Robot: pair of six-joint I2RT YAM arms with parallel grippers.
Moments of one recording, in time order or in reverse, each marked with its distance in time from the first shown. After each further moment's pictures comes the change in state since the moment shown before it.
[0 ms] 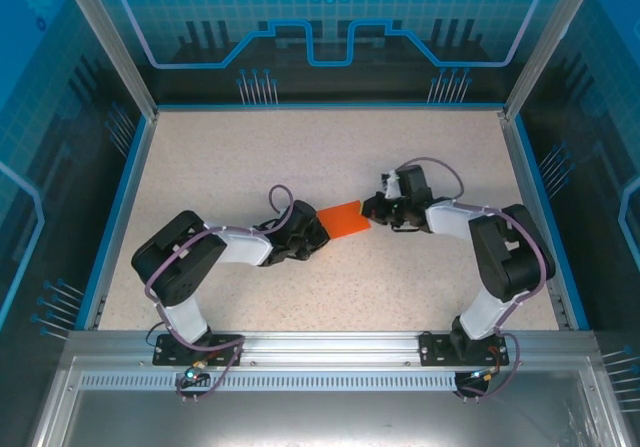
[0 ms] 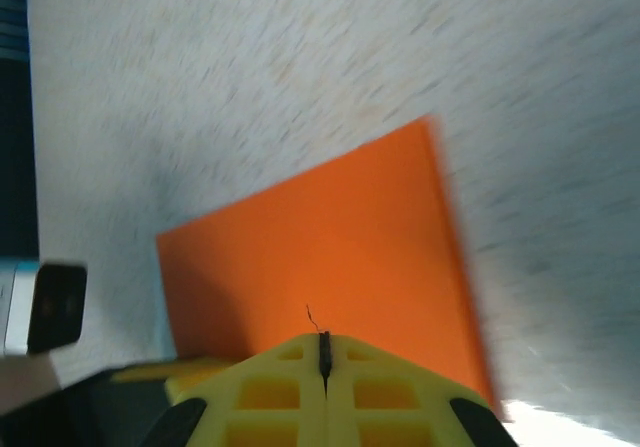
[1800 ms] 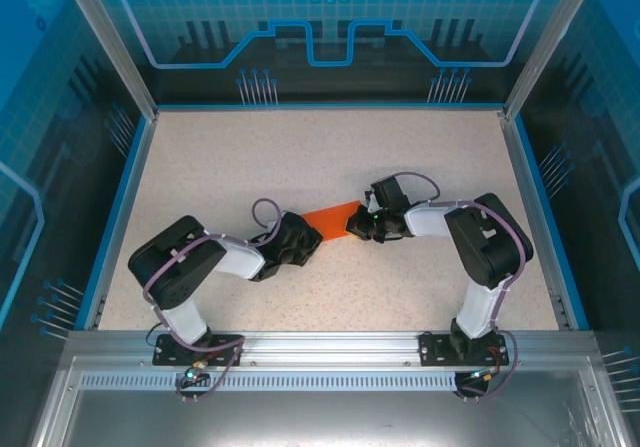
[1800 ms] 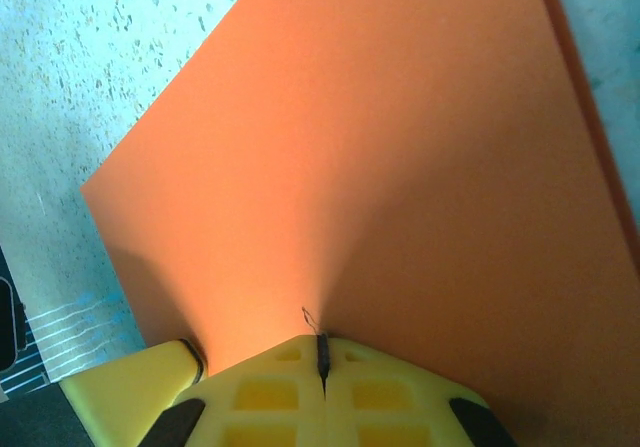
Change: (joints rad) left arm -0.020 -0.041 -0.162 0.213 -0.116 -0.300; right arm 0.111 0.128 0.036 -0.052 0.063 0.183
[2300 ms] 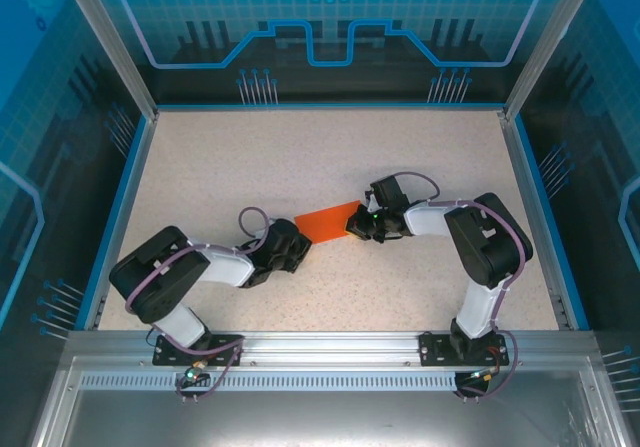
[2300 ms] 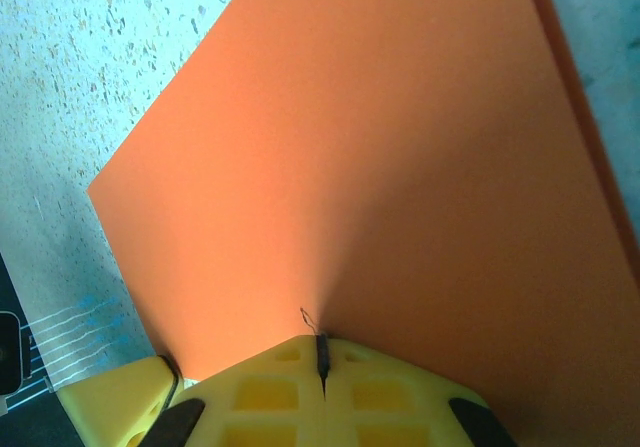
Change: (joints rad) left arm 0.004 -0.105 -0.098 -0.047 -0.047 -0.082; right arm 0.000 0.004 0.006 -0.012 0.004 0.009
